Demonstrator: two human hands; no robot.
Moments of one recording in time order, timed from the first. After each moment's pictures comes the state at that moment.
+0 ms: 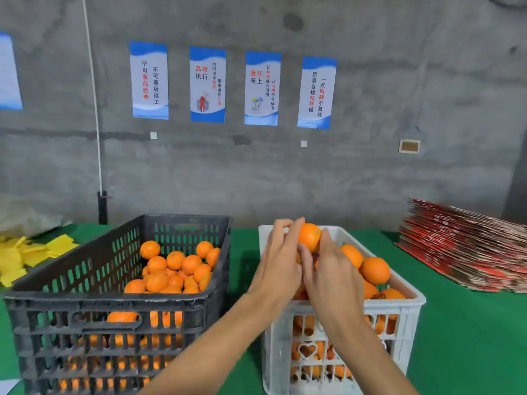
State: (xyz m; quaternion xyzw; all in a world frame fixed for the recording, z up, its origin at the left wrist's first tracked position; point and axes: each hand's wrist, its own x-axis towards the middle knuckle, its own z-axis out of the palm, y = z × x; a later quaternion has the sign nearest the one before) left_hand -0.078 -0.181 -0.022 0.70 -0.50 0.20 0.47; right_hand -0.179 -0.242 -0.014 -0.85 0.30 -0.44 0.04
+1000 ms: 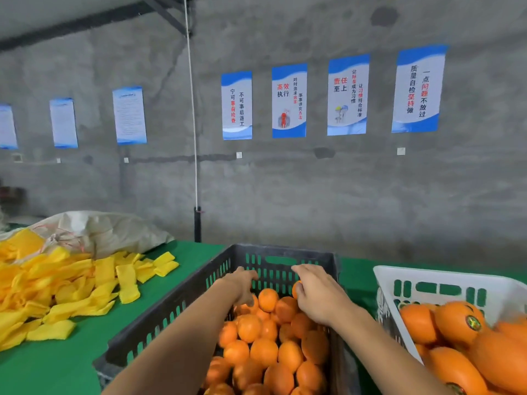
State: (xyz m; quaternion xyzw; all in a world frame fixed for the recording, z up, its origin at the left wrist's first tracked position) left_hand 0.298 -0.055 -0.040 0.97 -0.24 -0.05 0.05; right_hand 0.124 -0.213 -0.018 -0.97 0.05 -0.17 0.15
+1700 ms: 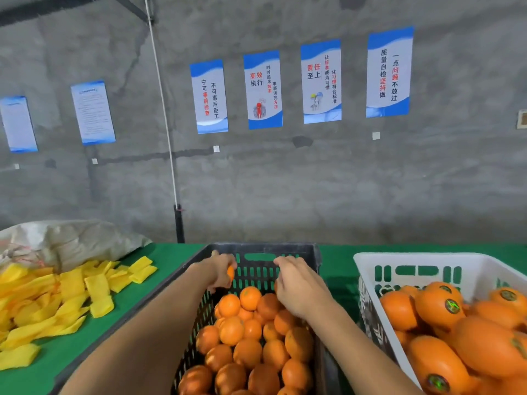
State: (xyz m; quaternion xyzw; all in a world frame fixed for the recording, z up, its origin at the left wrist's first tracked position) left_hand 0.331 -0.071 -0.012 0.96 -0.26 -0.06 0.07; right_hand 0.143 -0.223 -0.023 -0.96 0.08 -0.22 0.17
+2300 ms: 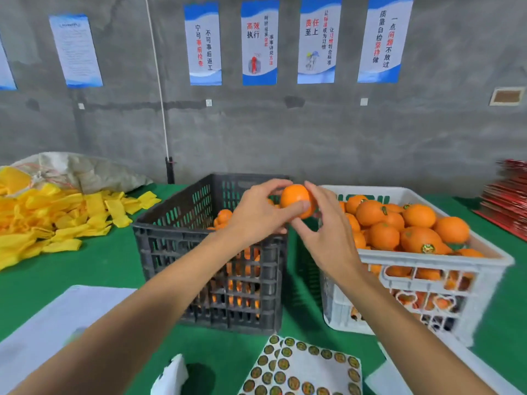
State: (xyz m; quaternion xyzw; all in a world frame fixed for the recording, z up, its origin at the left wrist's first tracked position) left_hand -0.032 -0.034 0.005 0.71 -0.39 0.01 0.59; right_hand -0.118 -0.170 -0.039 -0.82 -0.02 -0.49 0.29
